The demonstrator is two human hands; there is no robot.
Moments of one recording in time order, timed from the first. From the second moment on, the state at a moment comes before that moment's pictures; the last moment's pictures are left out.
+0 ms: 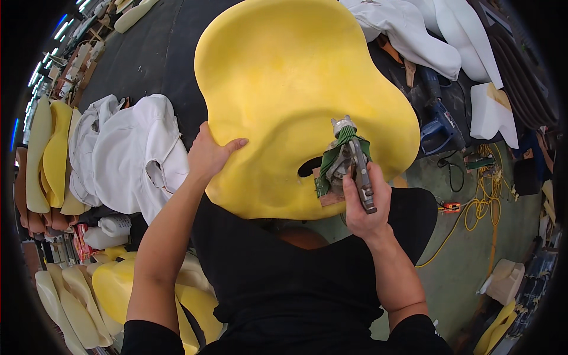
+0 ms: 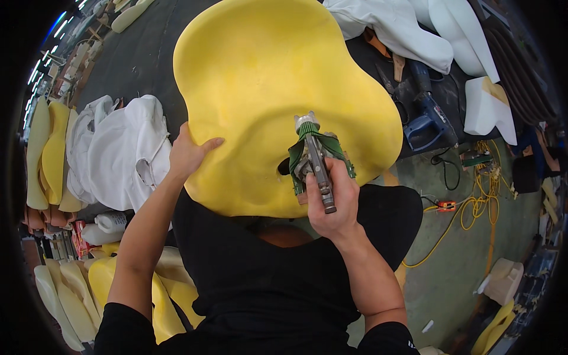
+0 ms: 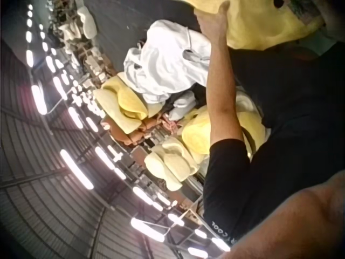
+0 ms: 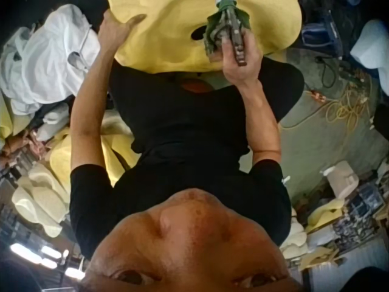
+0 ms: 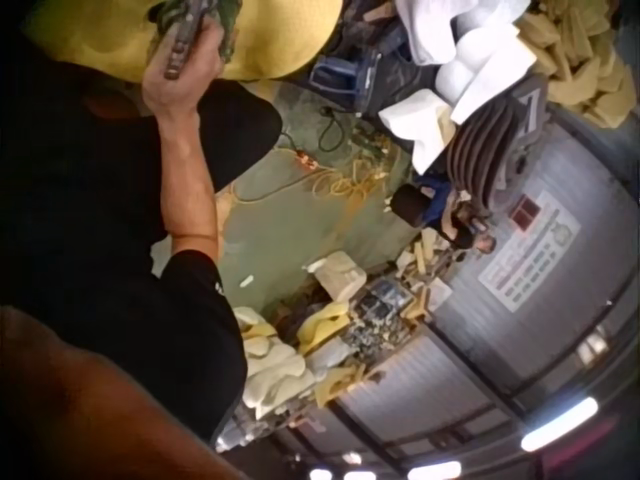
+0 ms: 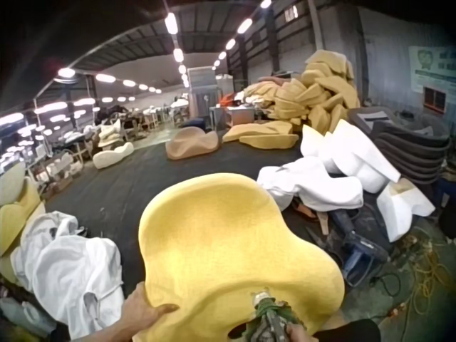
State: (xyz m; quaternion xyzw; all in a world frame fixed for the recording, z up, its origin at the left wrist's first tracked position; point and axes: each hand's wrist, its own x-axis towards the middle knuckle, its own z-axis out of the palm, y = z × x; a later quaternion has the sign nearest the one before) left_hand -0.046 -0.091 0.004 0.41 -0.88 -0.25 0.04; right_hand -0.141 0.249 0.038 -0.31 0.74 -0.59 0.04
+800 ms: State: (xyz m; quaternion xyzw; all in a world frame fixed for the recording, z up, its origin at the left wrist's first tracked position) left_hand -0.032 -0.085 -0.001 0.41 -0.88 -0.21 0.07; right_hand -0.129 0.286 0.003 -0.41 0.70 -0.59 -0.05
